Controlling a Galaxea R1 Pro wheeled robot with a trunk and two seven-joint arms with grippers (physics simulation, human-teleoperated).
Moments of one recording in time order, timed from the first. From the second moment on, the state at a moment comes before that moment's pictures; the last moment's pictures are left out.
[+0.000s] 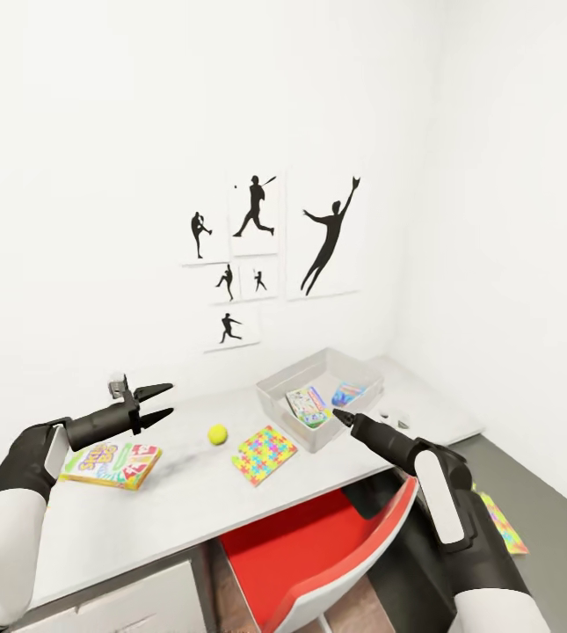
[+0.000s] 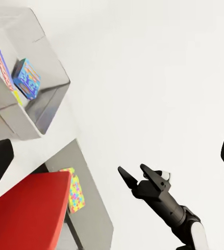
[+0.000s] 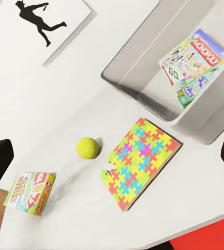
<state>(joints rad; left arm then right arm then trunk) -0.85 0.22 0.55 -0.64 0.01 1.01 -1.29 -0.49 0.06 -0.12 -1.30 -0.55 0.74 0.14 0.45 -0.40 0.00</state>
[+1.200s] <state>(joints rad) -0.85 0.22 0.55 -0.64 0.01 1.01 -1.29 -0.49 0.06 -0.12 -1.30 -0.55 0.74 0.14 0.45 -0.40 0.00</state>
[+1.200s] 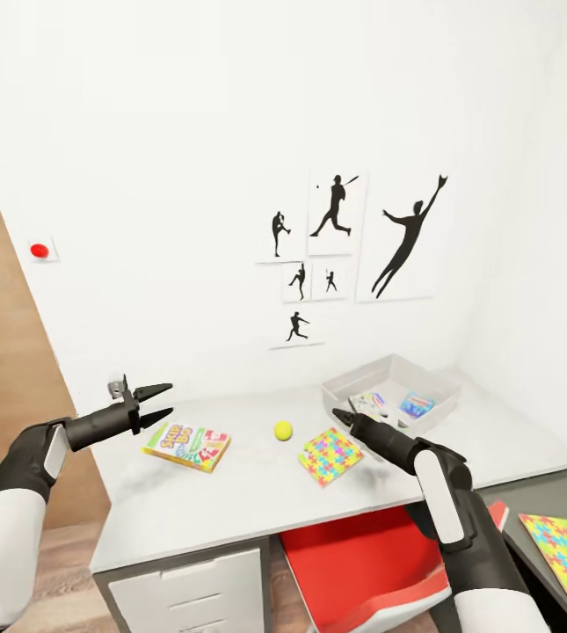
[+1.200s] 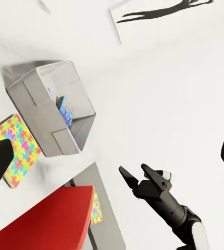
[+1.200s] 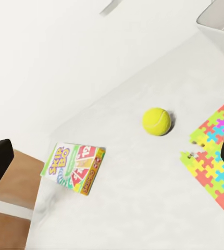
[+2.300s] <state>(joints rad) -0.85 0.24 0.54 -0.64 0.01 1.01 -1.29 -0.49 0.06 -0.12 -1.30 -0.55 0.73 0.14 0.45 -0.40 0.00</state>
